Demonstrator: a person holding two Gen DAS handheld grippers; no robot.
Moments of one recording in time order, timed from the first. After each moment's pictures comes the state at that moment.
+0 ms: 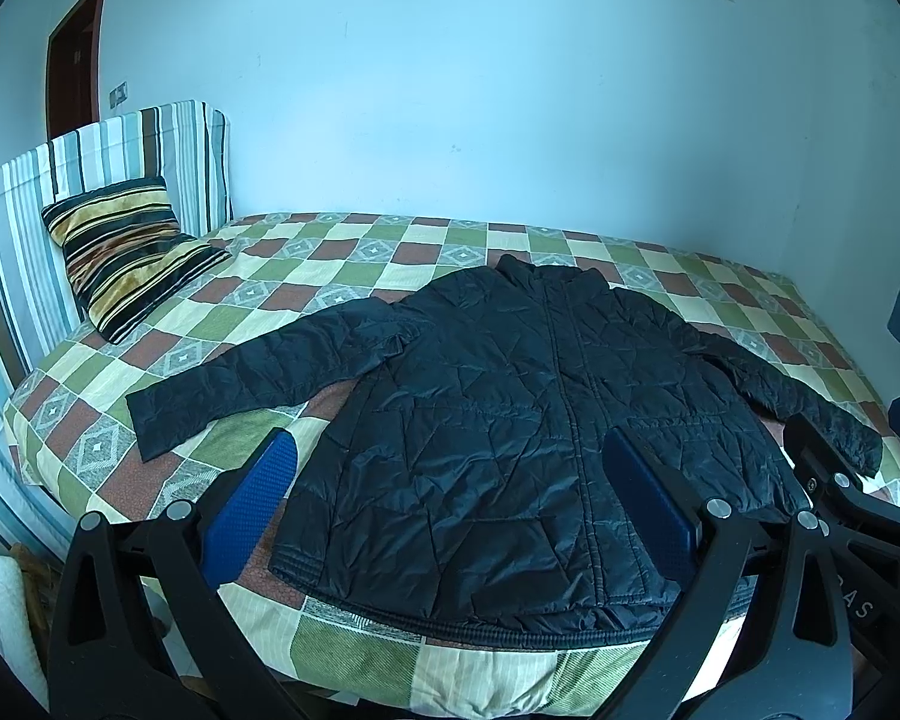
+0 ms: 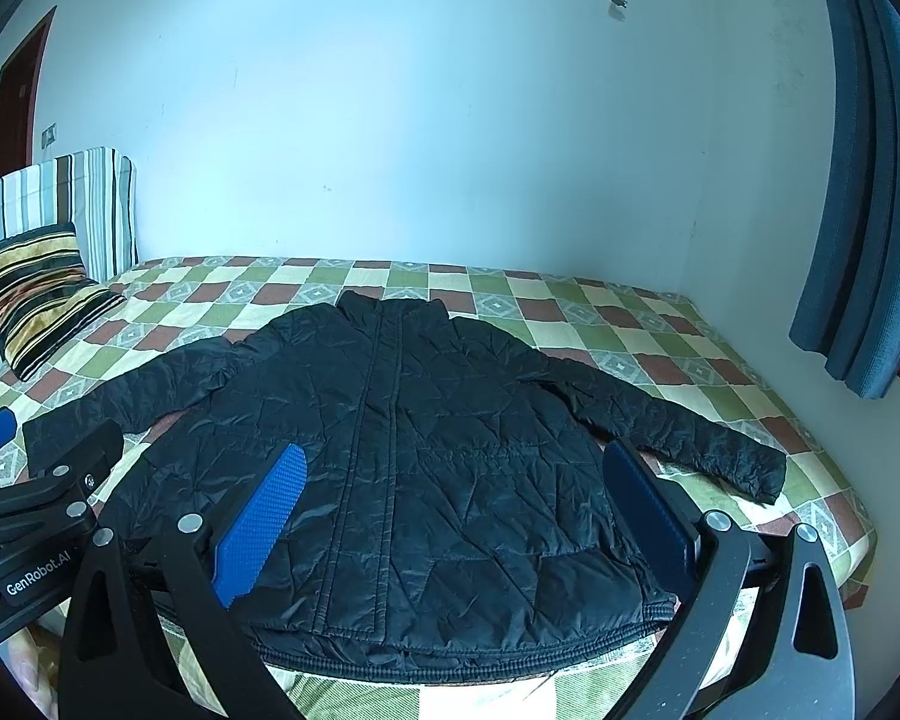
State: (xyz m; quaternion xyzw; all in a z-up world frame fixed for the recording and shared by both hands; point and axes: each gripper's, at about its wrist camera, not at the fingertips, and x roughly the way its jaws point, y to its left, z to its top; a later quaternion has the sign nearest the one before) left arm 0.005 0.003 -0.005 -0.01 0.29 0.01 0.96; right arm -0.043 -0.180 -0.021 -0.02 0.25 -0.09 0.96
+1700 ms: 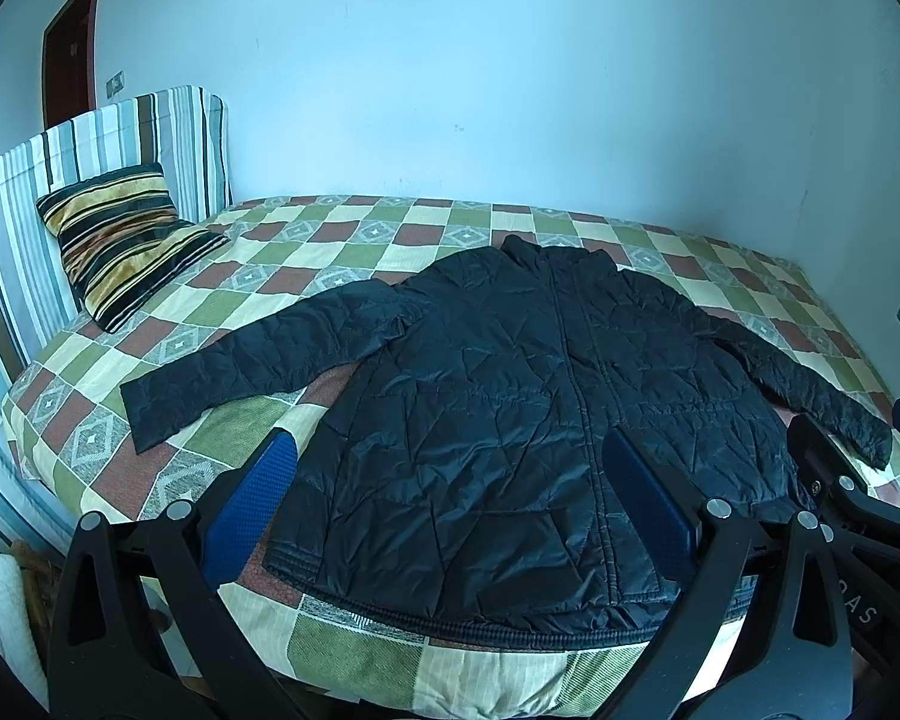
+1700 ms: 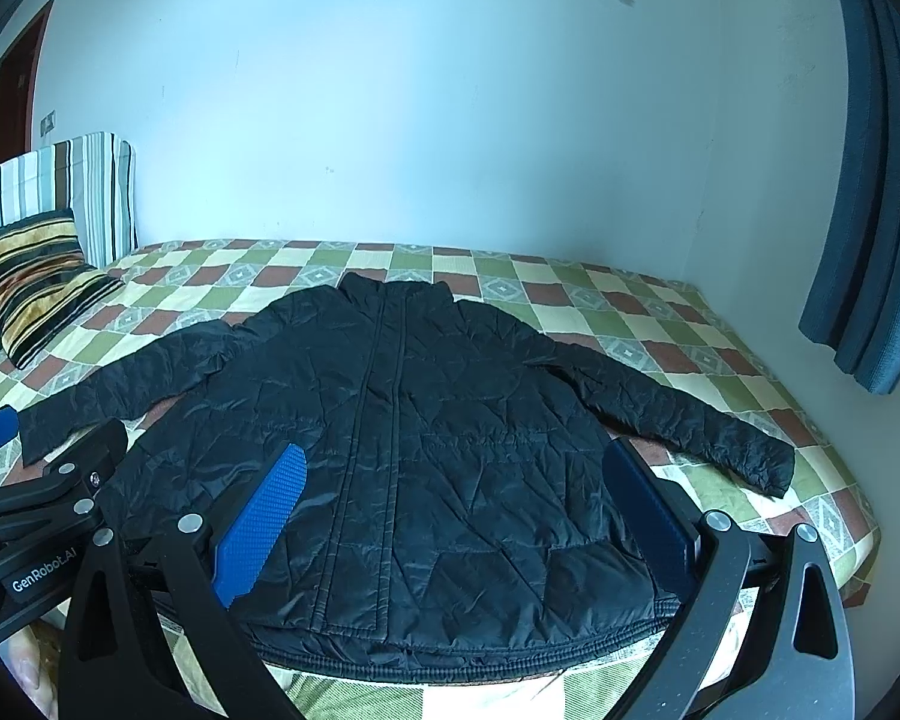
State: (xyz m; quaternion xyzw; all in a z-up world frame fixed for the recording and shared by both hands) left arm 0.020 0.009 -0.025 -0.01 0.31 0.01 0.95; right arm -0.031 -0.174 -0.042 -0.03 0.27 -0.08 0.96
